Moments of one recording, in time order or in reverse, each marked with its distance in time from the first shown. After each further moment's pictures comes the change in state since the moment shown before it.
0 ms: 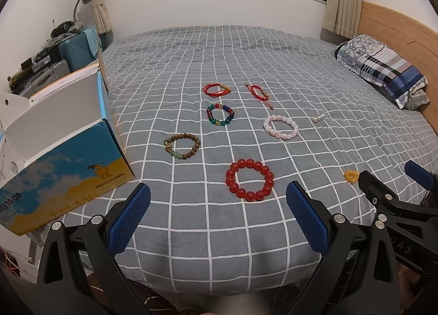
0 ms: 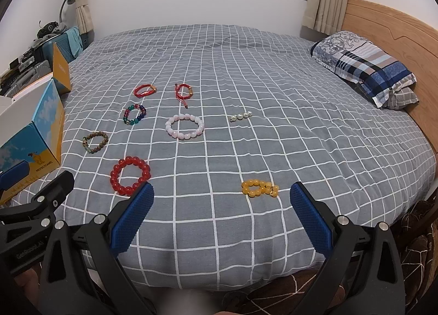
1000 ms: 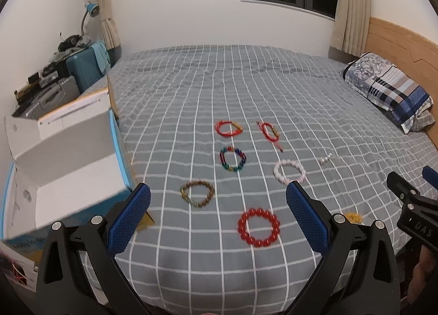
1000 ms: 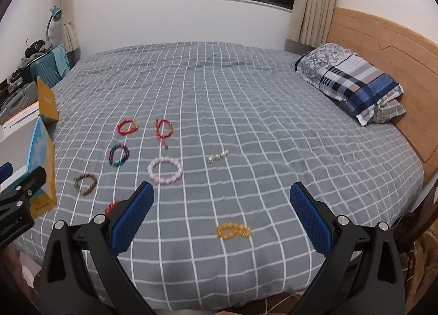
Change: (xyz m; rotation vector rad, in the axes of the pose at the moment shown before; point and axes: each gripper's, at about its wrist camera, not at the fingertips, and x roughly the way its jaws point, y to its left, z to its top) left arm -0.019 0.016 0.078 -0.015 -0.068 0.038; right arm -0.020 -0.029 0.072 0.034 -0.055 -0.068
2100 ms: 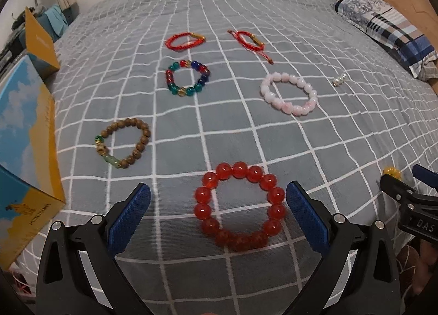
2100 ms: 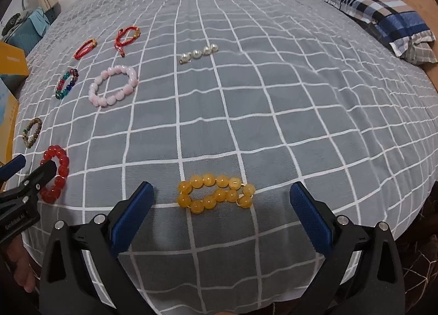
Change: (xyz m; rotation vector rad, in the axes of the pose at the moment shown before) left arm 0.153 -0.050 -0.070 0.097 0.324 -0.102; right arm 0.154 -0.025 -0.080 0.033 0.400 0.063
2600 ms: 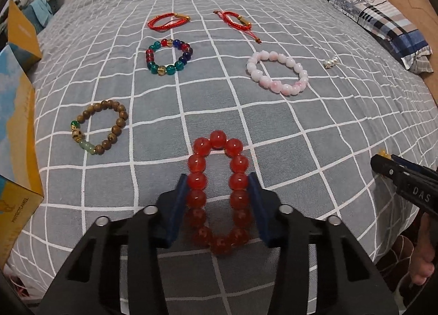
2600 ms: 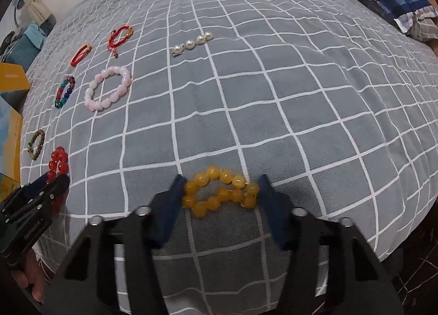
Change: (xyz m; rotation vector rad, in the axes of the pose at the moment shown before) left arm 0.012 -0.001 -0.005 0.001 0.078 -0.073; right arm 0.012 -0.012 0.004 0.078 0.048 0.067
